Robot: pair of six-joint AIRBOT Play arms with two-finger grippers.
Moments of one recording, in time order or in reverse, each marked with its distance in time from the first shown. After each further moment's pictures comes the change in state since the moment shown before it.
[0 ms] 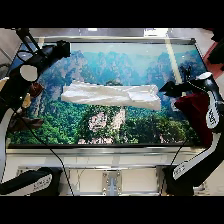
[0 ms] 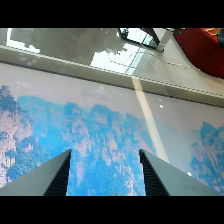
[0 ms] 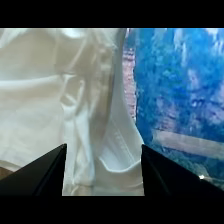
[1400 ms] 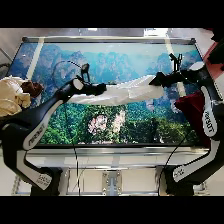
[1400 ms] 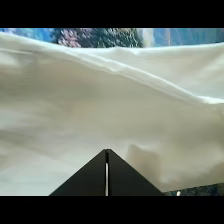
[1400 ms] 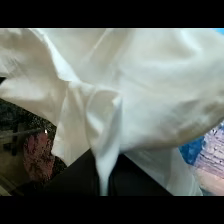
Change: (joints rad) left arm -0.221 -0.501 0.070 -0.179 -0.306 -0.056; right arm 0.187 0.163 0.010 0.092 -0.023 0.037
